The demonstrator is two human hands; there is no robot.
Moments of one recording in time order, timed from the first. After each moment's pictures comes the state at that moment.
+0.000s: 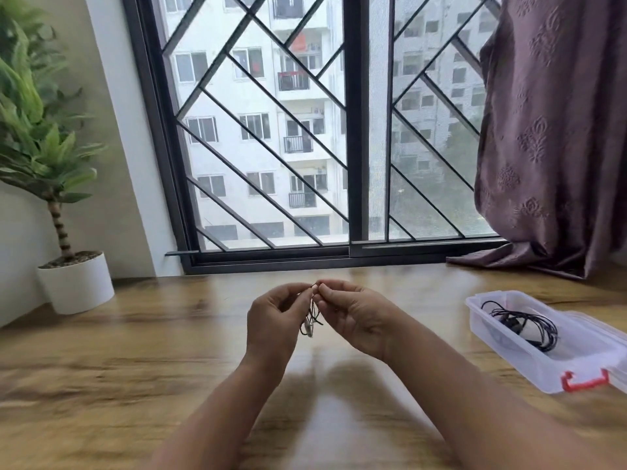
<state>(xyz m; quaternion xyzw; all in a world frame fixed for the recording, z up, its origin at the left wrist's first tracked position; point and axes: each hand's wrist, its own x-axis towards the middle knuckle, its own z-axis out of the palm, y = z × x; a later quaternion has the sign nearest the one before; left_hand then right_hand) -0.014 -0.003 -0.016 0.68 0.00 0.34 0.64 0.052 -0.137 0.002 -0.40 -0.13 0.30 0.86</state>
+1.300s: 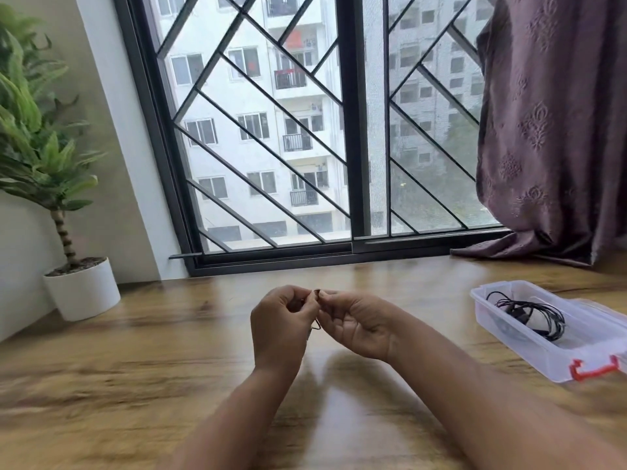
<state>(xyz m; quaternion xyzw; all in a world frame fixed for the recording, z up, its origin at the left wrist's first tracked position) -0.021 -0.013 -0.011 0.77 0.08 0.41 0.47 0.057 -0.131 -0.008 -0.39 -0.11 0.39 0.82</state>
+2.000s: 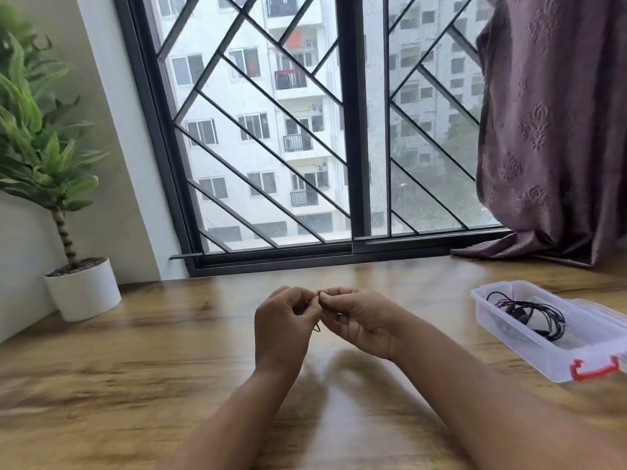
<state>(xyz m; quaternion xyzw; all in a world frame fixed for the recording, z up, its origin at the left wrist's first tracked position) -0.023 -0.012 -0.012 0.80 0.04 0.42 0.42 0.056 -0.136 -0.006 -0.48 -0.15 0.32 0.80</state>
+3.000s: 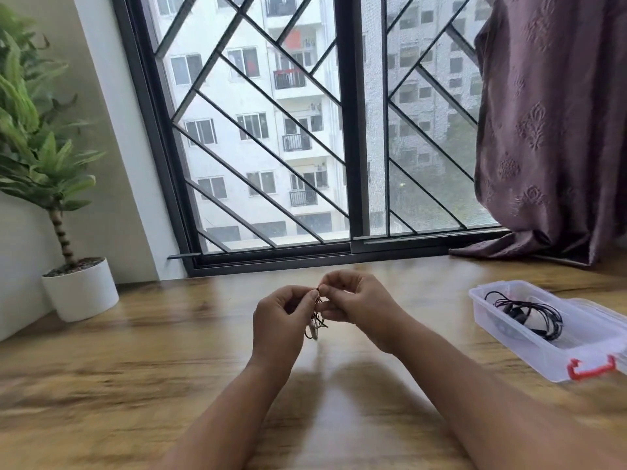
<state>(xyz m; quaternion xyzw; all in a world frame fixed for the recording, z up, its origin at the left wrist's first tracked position) -0.013 -0.007 -0.018 0.72 0.03 0.35 0.59 0.054 -0.141 -0.001 -0.62 -0.29 0.11 0.72</state>
